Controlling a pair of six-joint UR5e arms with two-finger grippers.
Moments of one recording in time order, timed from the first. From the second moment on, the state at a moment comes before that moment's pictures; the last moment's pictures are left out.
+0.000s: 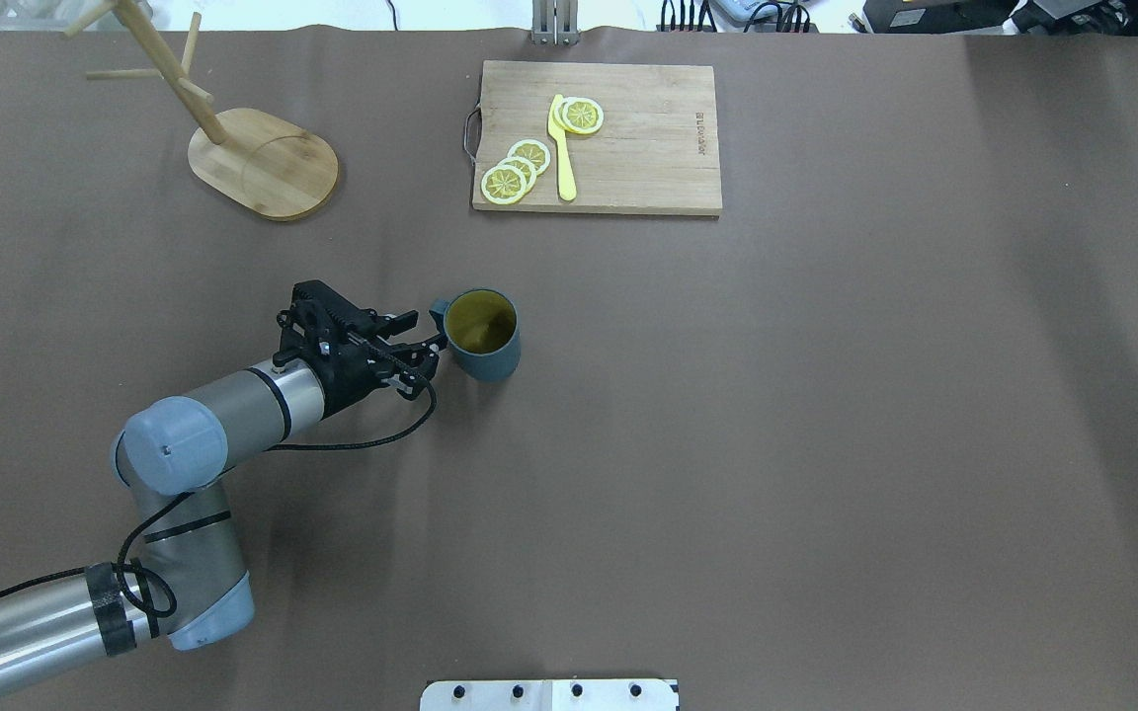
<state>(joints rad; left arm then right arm) -0.43 -1.96 -1.40 -2.91 -1.35 -0.69 1.55 -1.53 1.71 -1.71 2.24 -0.01</state>
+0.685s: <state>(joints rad) -0.45 -2.00 -1.37 -2.87 -1.35 -0.71 1.55 -1.53 1.71 -1.71 2.24 -0.01</state>
